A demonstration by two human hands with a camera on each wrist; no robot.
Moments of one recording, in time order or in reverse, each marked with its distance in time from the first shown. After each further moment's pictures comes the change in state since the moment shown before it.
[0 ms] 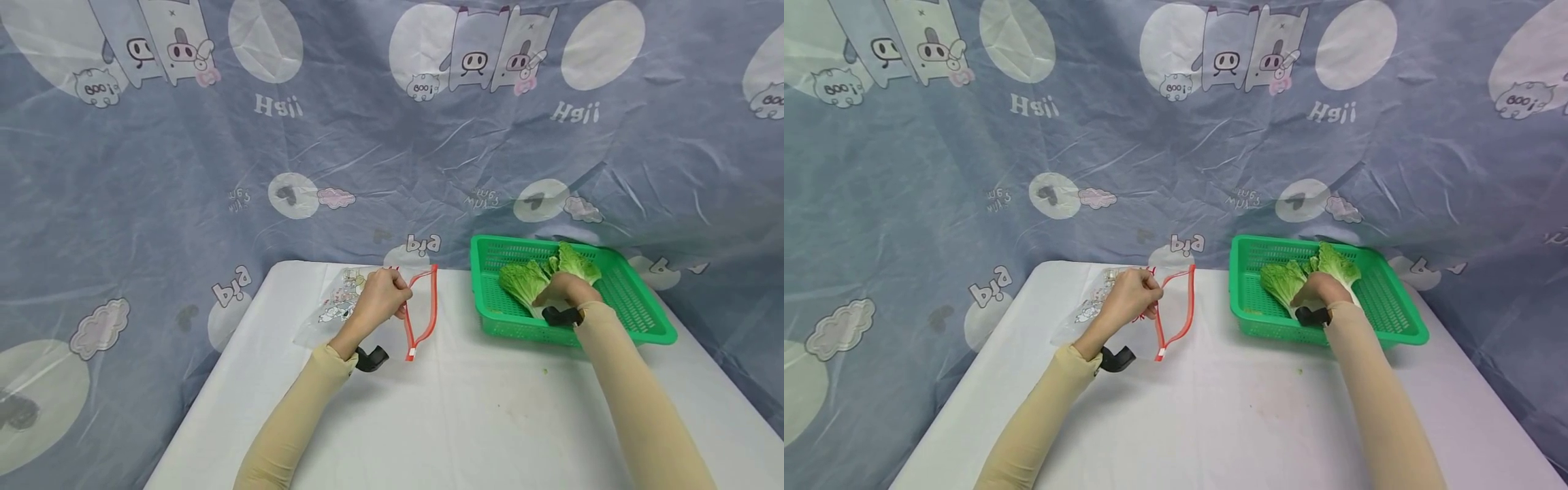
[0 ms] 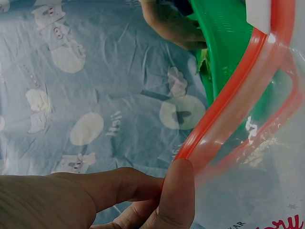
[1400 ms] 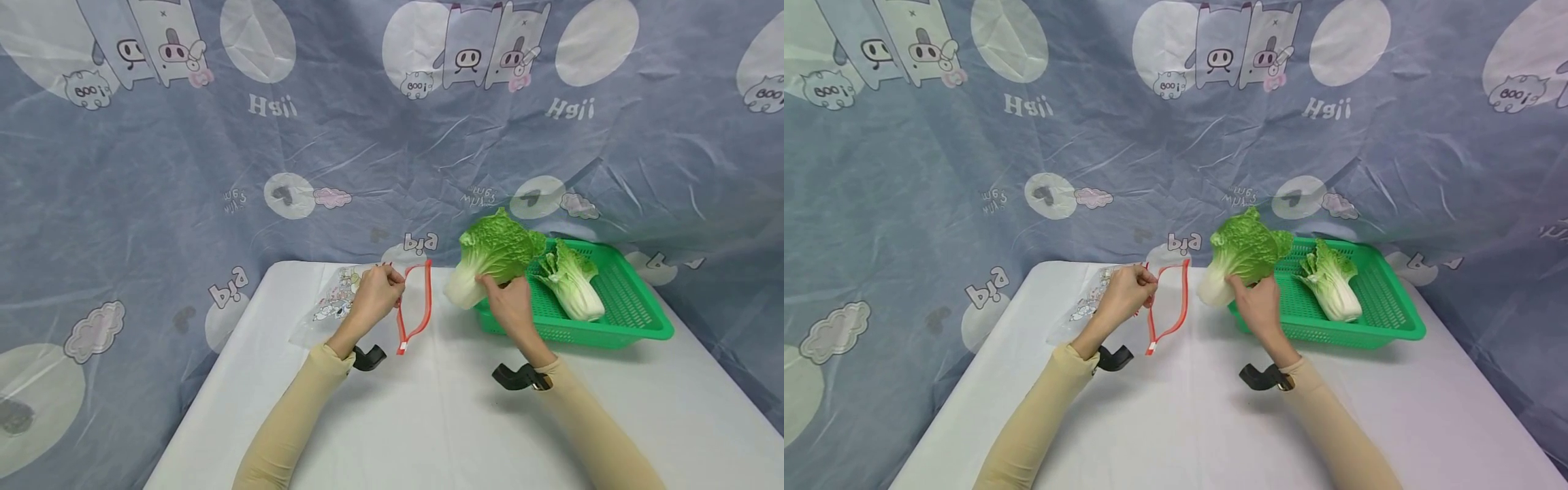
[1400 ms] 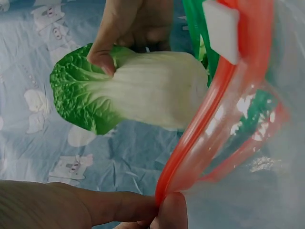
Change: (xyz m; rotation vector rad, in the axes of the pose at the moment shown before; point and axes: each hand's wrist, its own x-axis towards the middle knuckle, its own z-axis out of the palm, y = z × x) left_hand 0.003 0.000 0.004 0.100 0.112 0.036; right_hand -0.065 -0.117 0.094 0.715 0.755 -0.369
